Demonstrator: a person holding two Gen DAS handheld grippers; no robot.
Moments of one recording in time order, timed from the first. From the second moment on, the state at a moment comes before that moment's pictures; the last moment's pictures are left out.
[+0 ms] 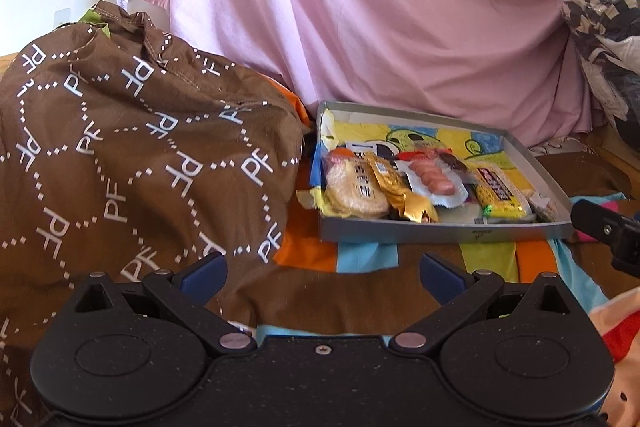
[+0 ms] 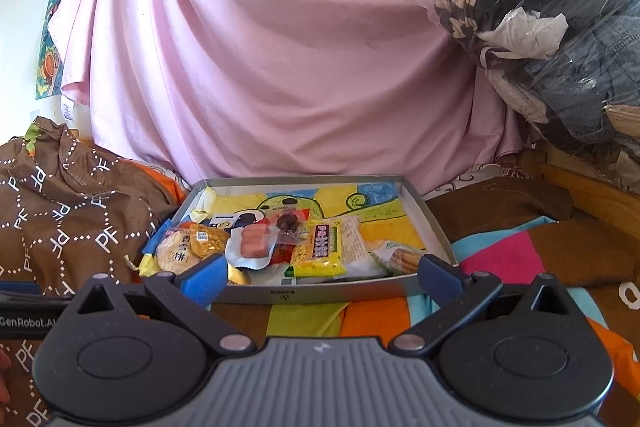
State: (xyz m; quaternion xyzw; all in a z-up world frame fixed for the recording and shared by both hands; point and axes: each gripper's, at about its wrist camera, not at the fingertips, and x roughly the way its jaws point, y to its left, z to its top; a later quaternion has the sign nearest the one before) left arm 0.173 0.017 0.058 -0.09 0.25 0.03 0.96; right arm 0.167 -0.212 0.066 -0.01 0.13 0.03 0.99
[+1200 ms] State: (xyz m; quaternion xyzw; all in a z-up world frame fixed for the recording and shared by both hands) left arm 0.117 0.028 0.019 -0.09 0.32 0.03 0.94; right arm 0.100 -0.200 0.036 -0.03 0.13 0.03 0.99
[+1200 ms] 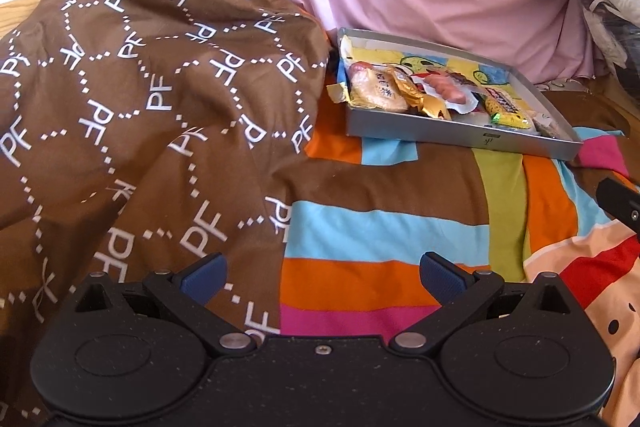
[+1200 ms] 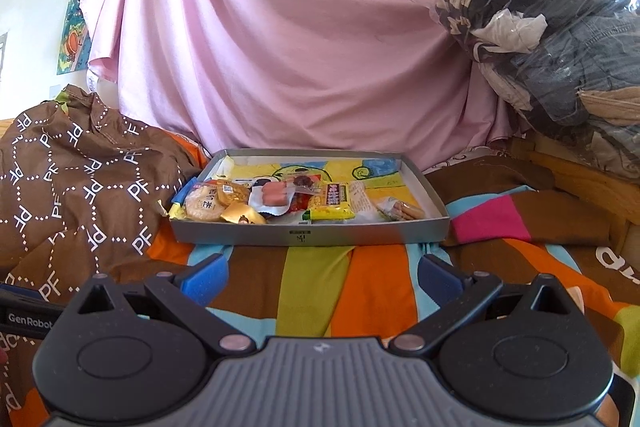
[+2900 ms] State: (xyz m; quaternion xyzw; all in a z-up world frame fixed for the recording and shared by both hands) left arm 0.070 0.018 0.023 -0.05 0.27 0.00 0.96; right arm 0.071 -0.205 0.005 -0.01 0.17 0.01 0.99
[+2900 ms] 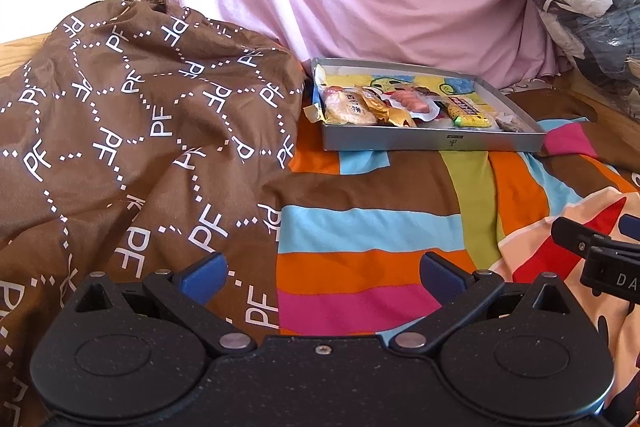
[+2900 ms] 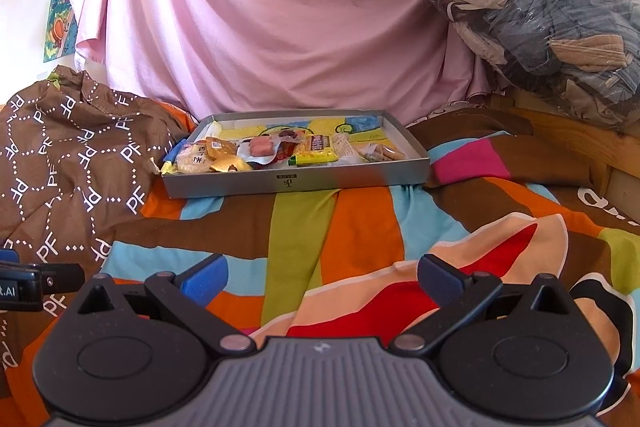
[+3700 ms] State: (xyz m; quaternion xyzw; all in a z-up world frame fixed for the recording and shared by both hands) left arm 0.056 0.014 0.027 -0.03 0.24 -0.01 0.97; right arm 0.062 -0.202 0.006 -0.01 0.14 0.00 0.99
